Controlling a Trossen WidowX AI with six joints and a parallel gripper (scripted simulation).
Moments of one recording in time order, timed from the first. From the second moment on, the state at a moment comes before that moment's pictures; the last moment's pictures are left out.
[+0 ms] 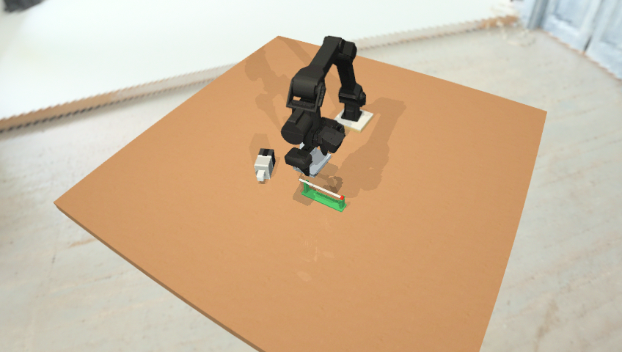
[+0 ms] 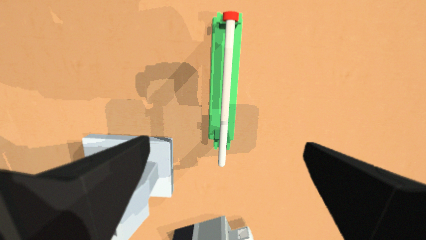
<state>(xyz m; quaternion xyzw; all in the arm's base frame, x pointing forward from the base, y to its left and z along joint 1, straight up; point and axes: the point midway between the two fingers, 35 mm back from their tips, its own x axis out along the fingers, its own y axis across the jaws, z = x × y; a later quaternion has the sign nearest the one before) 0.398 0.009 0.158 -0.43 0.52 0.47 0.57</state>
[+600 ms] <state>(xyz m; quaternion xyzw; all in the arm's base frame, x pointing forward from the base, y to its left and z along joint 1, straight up) 0.400 -0.029 0.179 -0.17 0.60 0.24 0.74</state>
